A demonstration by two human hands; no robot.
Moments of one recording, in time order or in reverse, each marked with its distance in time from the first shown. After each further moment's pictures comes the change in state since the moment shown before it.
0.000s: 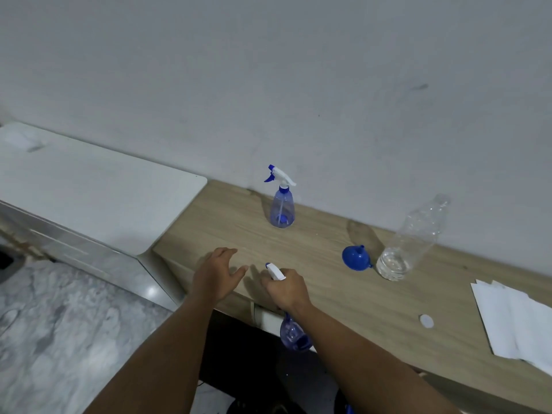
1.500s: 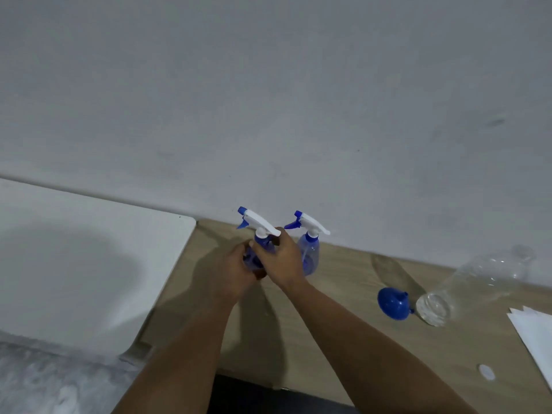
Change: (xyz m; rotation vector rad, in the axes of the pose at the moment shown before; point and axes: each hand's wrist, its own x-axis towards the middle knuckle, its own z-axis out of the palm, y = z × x) left_hand 0.206 -0.037 -0.026 -0.228 -0.090 0.053; right_hand 0.178 -0.169 0.056 0.145 0.346 -0.263
